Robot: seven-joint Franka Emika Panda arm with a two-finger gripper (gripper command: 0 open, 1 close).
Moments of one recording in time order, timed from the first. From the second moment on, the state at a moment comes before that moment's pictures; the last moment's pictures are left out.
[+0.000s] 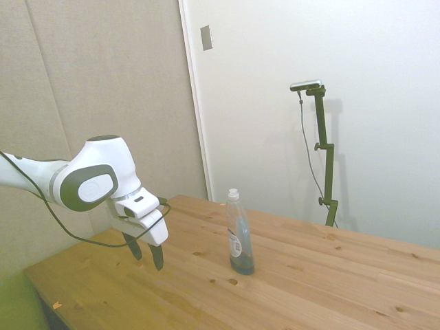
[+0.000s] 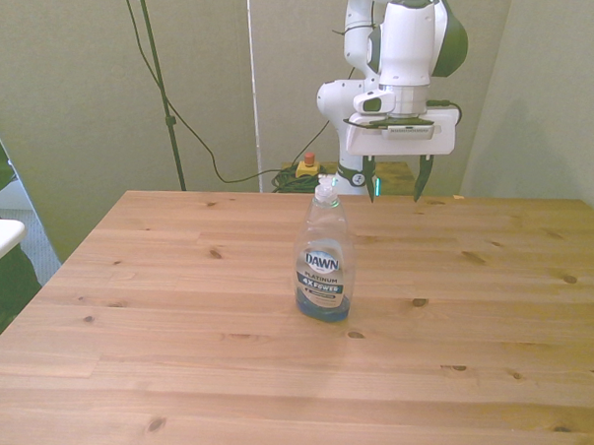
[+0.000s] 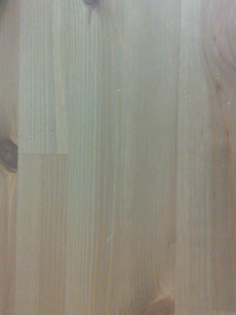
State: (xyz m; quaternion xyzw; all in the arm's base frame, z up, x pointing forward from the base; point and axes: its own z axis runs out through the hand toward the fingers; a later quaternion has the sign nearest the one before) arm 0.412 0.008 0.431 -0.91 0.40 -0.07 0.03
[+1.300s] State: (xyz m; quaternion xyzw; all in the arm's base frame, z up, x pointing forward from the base) arm 0.518 -0.091 0.455 -0.84 0.50 -0.18 0.01
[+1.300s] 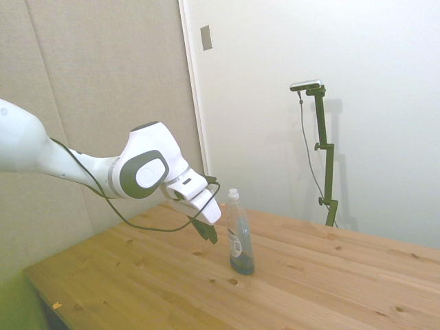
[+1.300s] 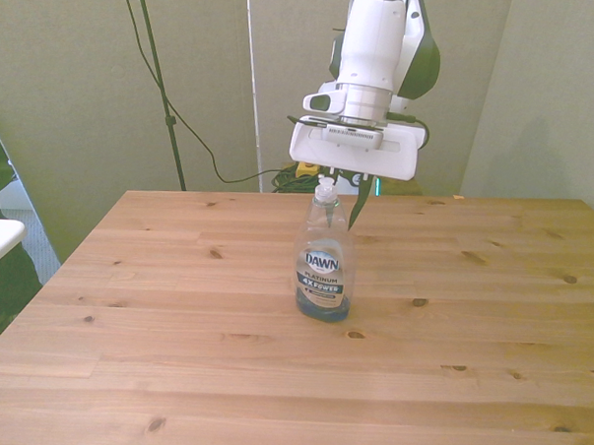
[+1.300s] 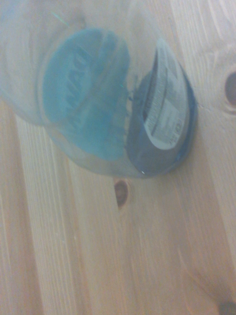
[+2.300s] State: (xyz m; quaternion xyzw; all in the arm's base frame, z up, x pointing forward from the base) arm 0.642 -0.128 0.460 -0.81 0.53 -0.24 0.00
